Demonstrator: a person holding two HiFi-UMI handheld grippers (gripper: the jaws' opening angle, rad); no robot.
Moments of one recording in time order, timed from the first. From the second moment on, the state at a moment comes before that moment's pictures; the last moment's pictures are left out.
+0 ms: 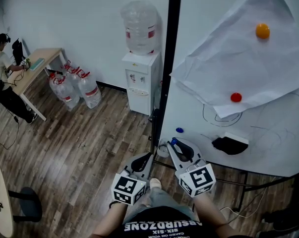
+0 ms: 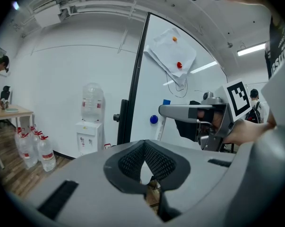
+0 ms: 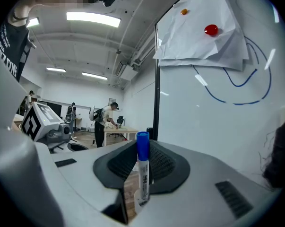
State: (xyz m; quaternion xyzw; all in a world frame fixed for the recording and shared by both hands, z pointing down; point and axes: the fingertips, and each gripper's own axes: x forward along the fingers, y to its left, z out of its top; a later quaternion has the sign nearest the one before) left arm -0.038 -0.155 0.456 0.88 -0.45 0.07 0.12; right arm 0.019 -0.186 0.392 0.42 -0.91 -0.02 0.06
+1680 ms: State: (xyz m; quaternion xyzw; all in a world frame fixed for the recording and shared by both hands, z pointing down) left arm -0.047 -0.183 0.476 0.87 -0.46 0.08 0.14; right arm 0.020 -0.232 0.501 0.42 -0.89 0.07 0.15
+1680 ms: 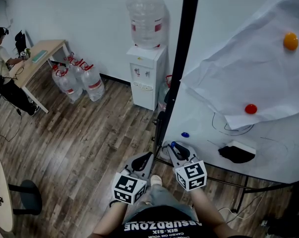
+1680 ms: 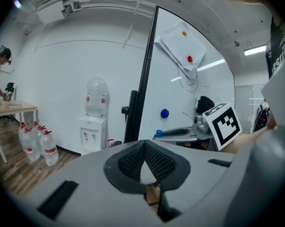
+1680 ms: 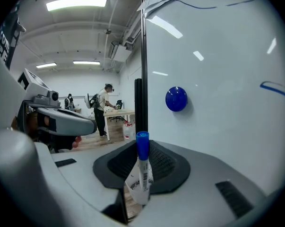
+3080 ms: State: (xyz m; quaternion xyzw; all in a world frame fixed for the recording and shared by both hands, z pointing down) left arm -0.044 -0.178 0.479 0.88 -0.45 0.08 0.14; right arm 0.031 -0.205 0.533 0.43 -0.88 0.09 0.18
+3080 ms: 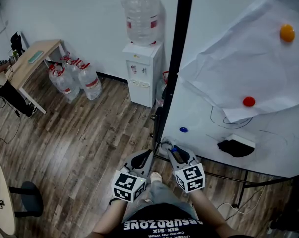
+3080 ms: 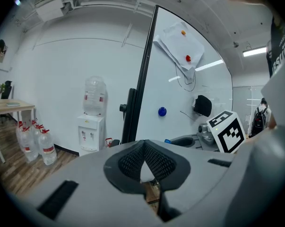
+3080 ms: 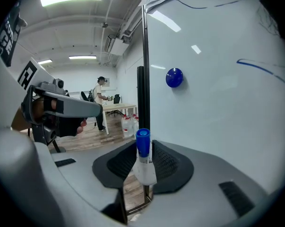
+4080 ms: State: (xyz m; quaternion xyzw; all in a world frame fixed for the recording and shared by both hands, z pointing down) left arm -0.034 -0.159 0.464 0.89 -0.44 0.07 0.12; right arm 0.040 -0.174 0.457 0.45 -0.89 0.06 0.09
